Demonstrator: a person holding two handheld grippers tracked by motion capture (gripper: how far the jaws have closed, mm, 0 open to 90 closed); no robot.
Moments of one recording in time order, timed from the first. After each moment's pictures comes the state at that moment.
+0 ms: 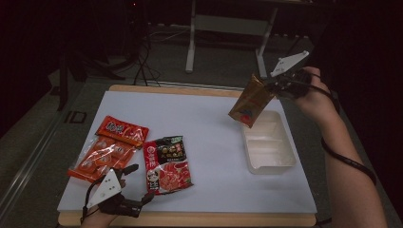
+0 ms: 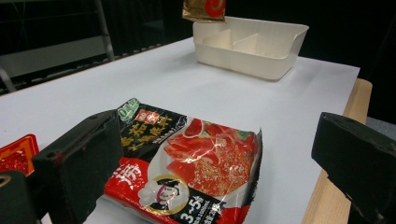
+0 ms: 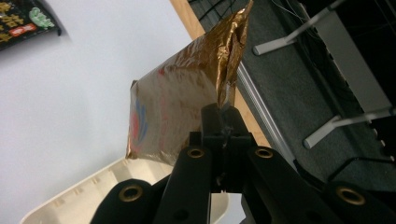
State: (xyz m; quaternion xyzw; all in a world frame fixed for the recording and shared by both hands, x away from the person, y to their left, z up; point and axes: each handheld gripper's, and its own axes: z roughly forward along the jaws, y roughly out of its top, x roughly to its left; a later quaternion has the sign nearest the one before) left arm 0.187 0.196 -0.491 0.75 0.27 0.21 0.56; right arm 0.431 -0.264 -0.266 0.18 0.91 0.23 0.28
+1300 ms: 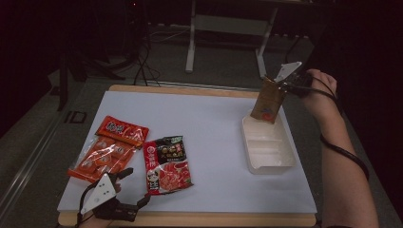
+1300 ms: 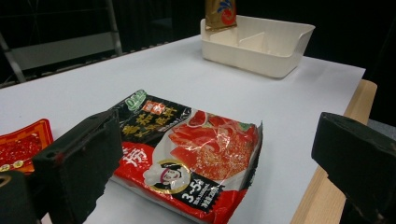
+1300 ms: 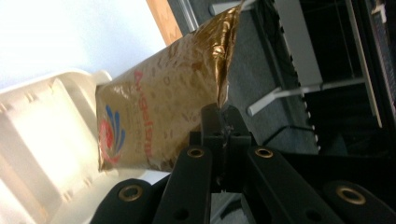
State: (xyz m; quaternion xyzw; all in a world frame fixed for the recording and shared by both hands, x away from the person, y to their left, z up) left arm 0.174 0.205 -0.492 0.74 0.29 0.22 0.56; right arm 0.474 -0.299 -0.308 0.15 0.91 0.12 0.37
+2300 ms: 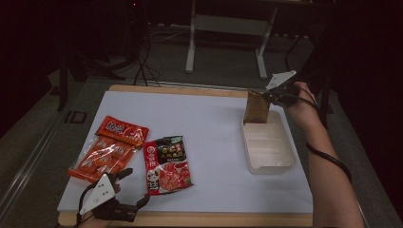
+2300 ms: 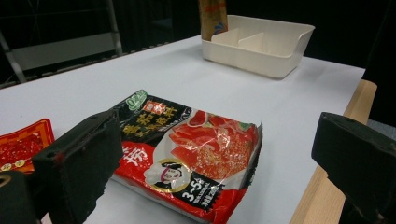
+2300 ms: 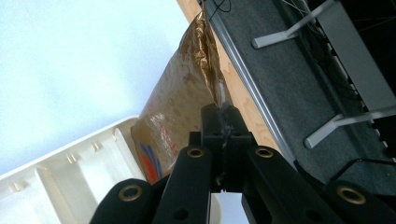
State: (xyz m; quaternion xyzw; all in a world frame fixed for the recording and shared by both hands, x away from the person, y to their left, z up) left arm 0.173 0.205 -0.492 0.74 0.29 0.22 0.56; right arm 0.482 -0.290 -0.357 0.17 0.92 0.23 0.27
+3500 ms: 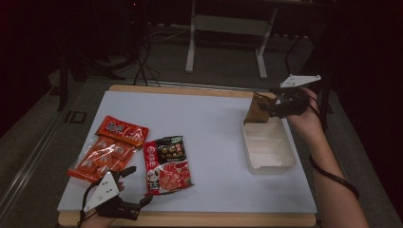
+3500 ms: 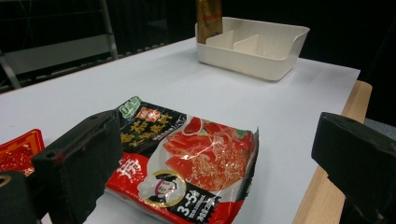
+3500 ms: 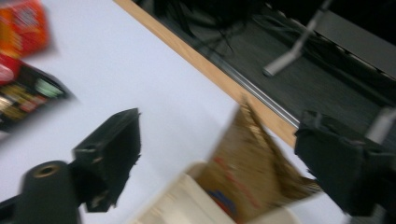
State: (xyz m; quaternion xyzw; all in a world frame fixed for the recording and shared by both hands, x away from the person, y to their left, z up) left arm 0.179 0.197 -0.486 0.75 0.29 0.22 0.56; right arm 0.425 -0.293 -0.338 0.29 0.84 0.40 0.23
